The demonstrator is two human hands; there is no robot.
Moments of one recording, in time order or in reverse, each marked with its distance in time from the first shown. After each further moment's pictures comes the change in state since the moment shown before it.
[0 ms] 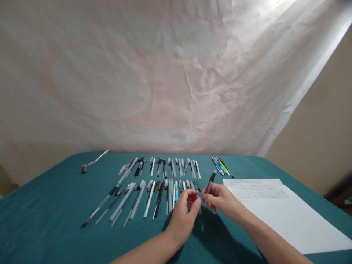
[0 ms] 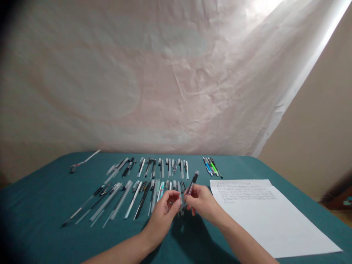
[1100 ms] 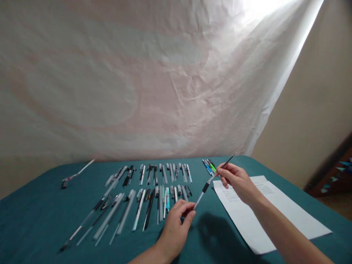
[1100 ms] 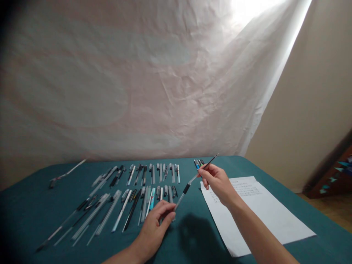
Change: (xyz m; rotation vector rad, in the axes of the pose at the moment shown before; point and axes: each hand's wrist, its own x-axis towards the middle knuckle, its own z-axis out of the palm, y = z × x) left_hand 0.000 0.018 0.002 0.213 -0.146 0.101; right_hand -0.005 -0.025 -0.083 0.189 0.308 -0.281
